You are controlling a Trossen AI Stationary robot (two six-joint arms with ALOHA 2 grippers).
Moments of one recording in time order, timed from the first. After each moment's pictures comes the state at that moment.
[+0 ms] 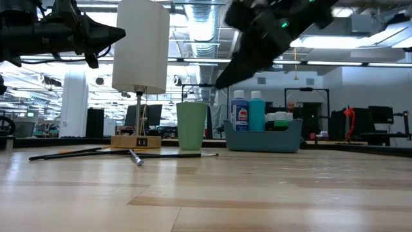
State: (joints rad) left arm 0.21 0.41 0.02 0.68 -0.10 -0.18; right arm 0.13 1.63 0.99 -0.07 0.14 -0.04
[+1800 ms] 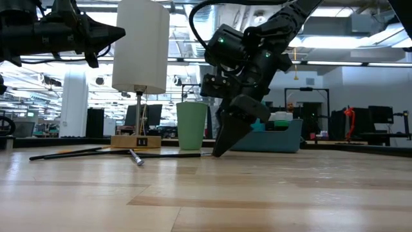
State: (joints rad) left arm 0.21 0.41 0.02 0.68 -0.10 -0.18; right arm -0.03 2.00 1.17 -0.27 -0.03 -0.17
